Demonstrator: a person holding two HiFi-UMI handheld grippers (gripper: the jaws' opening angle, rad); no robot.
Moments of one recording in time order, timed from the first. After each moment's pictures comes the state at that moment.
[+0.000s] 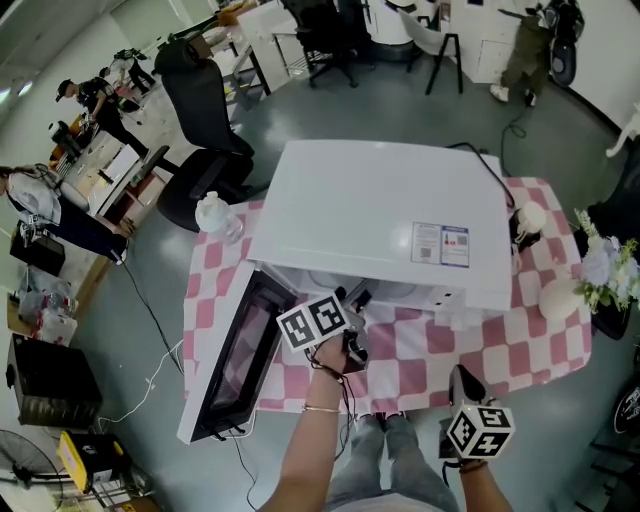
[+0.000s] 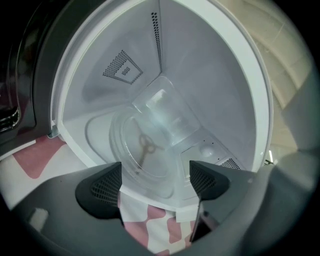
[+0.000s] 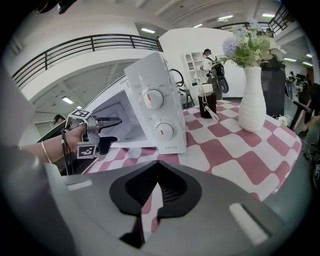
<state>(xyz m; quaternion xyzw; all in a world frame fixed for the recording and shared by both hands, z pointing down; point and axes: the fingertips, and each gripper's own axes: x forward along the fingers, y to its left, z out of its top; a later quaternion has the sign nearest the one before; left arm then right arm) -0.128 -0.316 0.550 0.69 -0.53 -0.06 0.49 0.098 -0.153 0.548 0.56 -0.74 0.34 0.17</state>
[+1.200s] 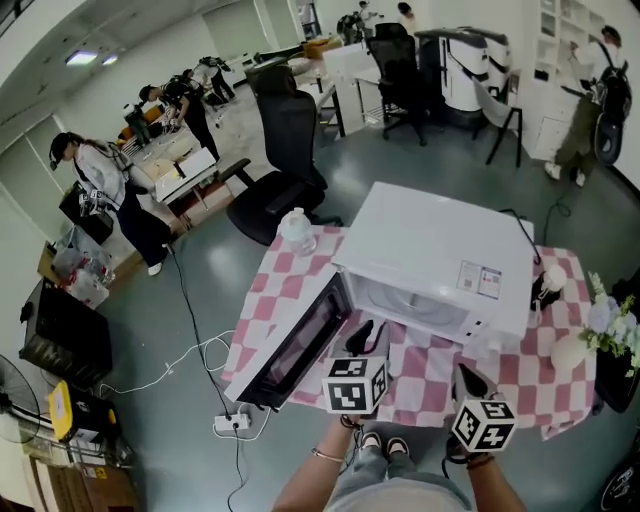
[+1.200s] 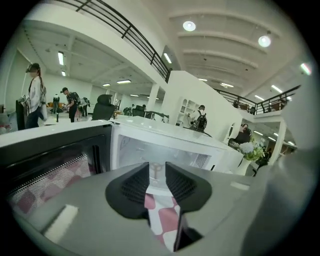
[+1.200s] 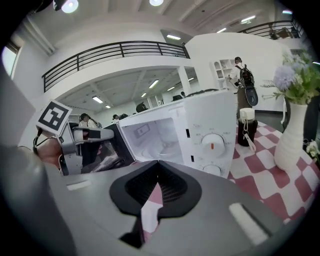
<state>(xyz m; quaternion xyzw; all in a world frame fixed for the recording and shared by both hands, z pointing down) -0.165 -0.201 0.418 0.71 -0.66 0.06 0.23 0.022 -0.173 0.458 0.45 -0.84 0.26 0.15</state>
